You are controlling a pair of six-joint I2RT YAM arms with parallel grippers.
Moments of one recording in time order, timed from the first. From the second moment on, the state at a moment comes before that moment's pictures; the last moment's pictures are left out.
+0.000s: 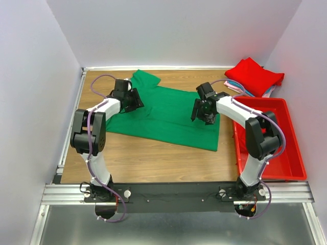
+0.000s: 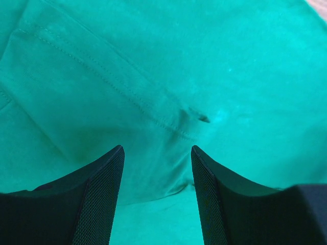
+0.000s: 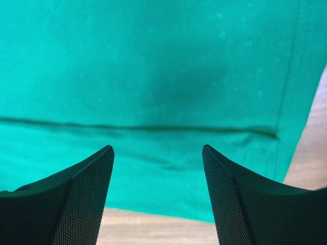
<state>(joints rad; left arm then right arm) -0.16 1.87 1.21 -0.17 0.19 -0.51 0.43 1.81 1.31 -0.69 0.09 0.64</state>
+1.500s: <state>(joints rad) -0.10 1.49 0.78 -0.30 0.14 -0.47 0.51 1.58 0.89 -0.61 -0.09 0.78</state>
